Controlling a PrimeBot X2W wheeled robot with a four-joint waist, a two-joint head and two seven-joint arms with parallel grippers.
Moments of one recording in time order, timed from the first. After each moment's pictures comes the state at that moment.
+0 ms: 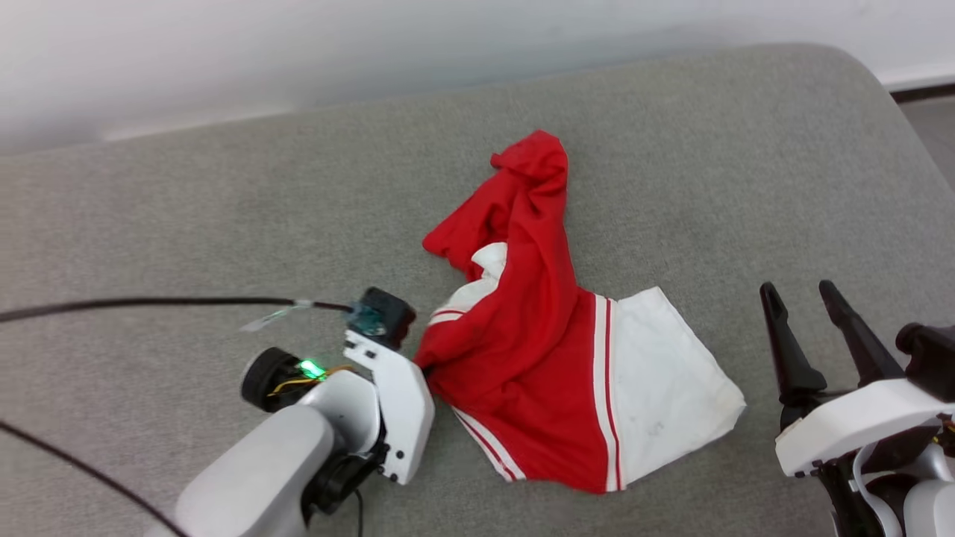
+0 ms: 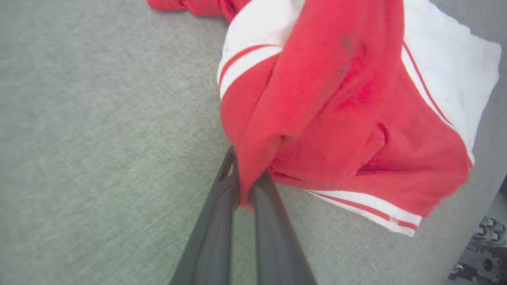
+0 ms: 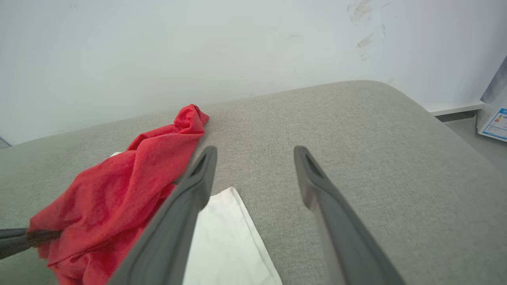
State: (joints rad) left arm -0.55 0.42 -0.83 0.27 -0.70 0.06 0.43; right arm -0.08 -0.07 -0.06 -0.12 0.26 0.13 0.16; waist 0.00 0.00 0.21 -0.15
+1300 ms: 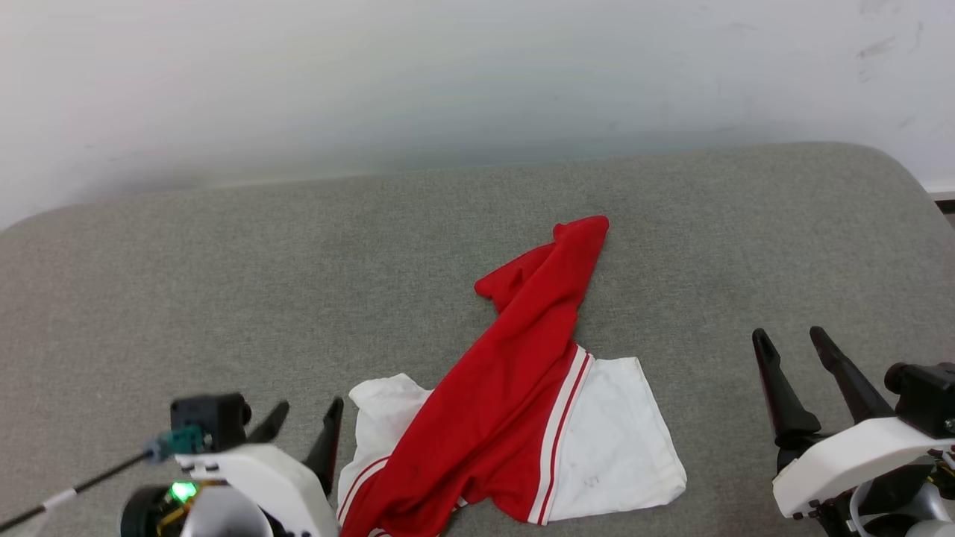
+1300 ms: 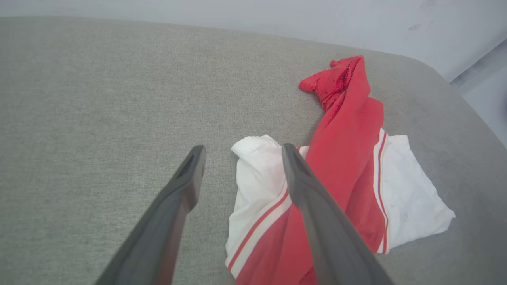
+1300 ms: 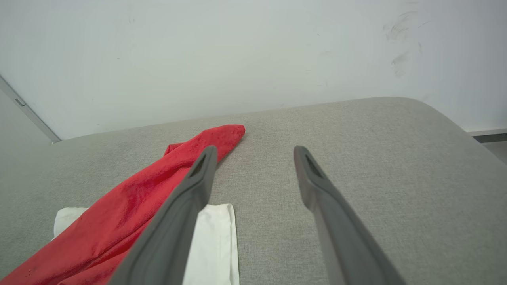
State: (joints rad) left arm -0.05 0.56 -0.53 -0.18 -0.82 0.41 0.12; right arm 0.02 -0.06 -0.06 -0.15 0.26 0.13 0.19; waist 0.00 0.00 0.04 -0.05
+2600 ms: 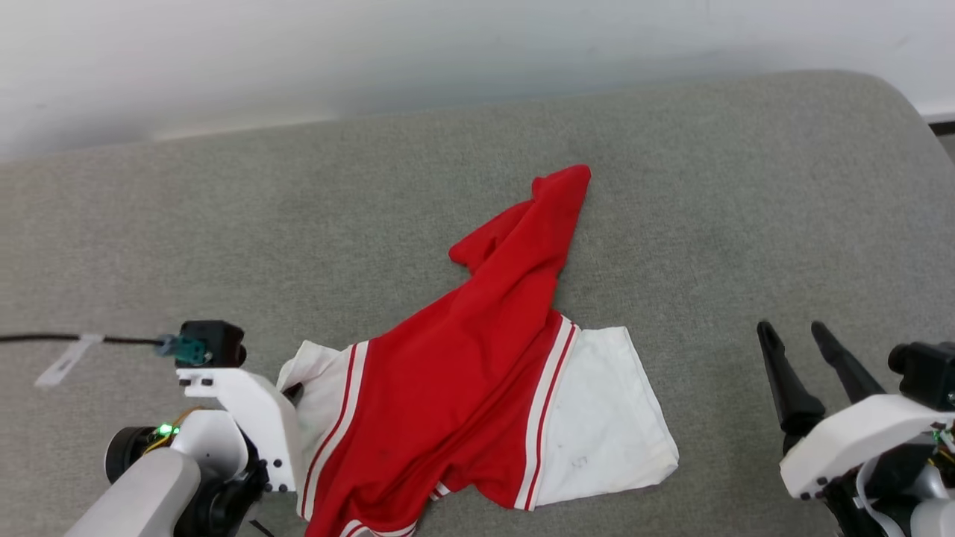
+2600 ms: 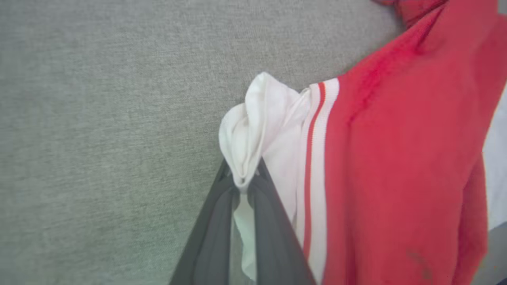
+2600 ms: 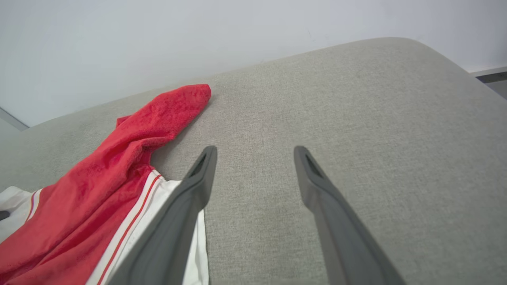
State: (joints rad) left arm -0.34 0.59 -0.60 0.18 -0.91 0.22 0.38; right arm -0.05 -0.07 -0.08 -0.06 0.32 0.13 0.23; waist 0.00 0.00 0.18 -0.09
